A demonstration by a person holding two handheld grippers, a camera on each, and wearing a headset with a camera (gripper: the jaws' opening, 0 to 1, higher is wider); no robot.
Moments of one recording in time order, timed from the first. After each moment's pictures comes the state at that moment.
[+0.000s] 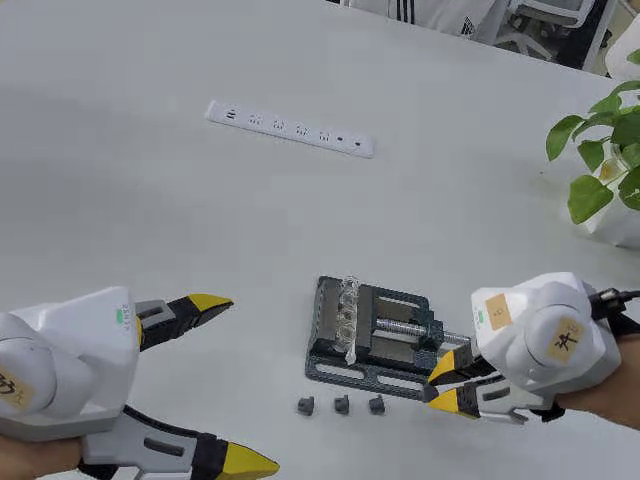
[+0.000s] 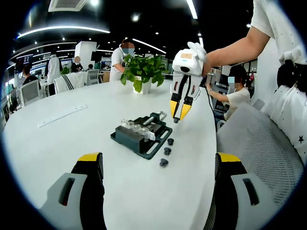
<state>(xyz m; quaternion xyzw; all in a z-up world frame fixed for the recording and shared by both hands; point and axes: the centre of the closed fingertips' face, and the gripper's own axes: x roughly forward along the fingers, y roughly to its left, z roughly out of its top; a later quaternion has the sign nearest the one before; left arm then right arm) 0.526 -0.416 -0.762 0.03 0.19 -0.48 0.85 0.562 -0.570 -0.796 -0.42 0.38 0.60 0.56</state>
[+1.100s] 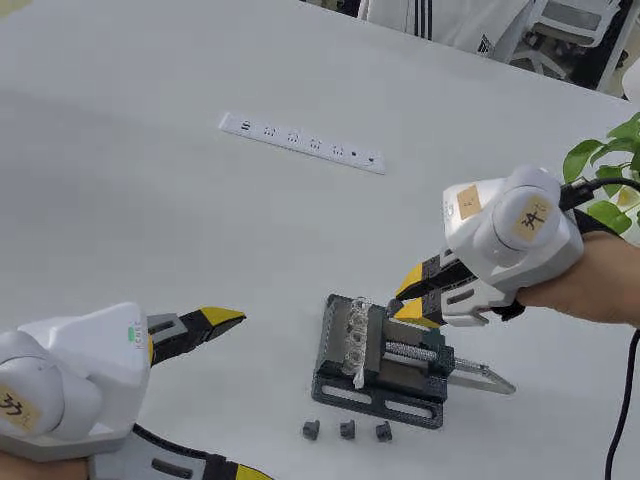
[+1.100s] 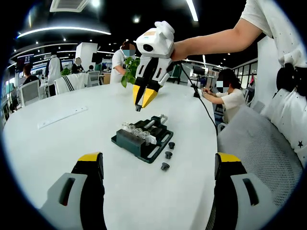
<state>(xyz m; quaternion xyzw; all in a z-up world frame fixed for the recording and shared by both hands) 0.533 -0.418 -0.757 0.02 0.18 -0.48 0.86 0.646 -0.499 -0.759 -0.43 0.34 0.62 0.57</state>
